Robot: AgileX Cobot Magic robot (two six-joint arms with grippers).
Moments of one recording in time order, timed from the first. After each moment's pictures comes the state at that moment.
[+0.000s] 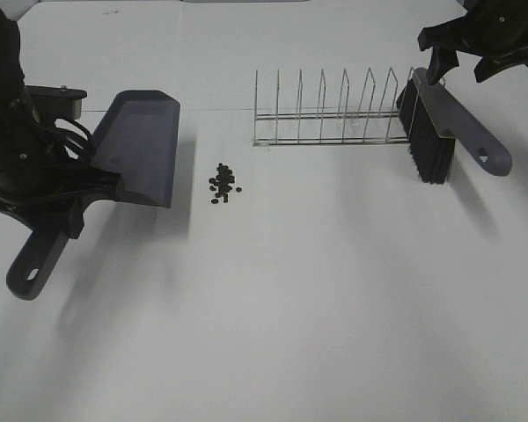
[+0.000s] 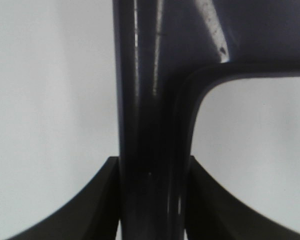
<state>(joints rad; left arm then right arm) -0.38 1.83 -1.15 0.05 0.88 -0.34 -0.03 2.24 -1.95 0.08 0.89 -0.12</state>
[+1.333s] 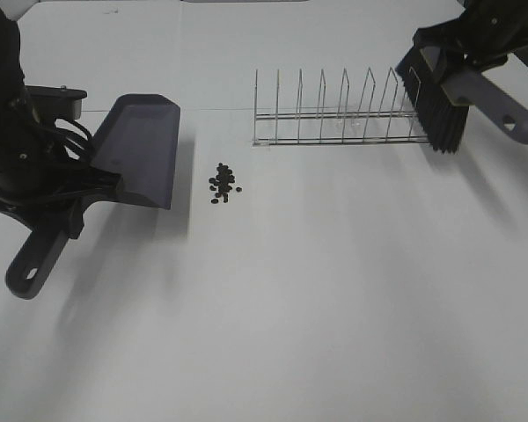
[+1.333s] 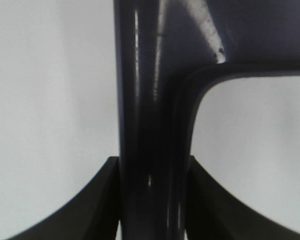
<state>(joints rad) -0.38 1.83 -1.15 0.05 0.88 -0.34 -0.03 2.27 -2.00 0.10 0.91 -0.11</state>
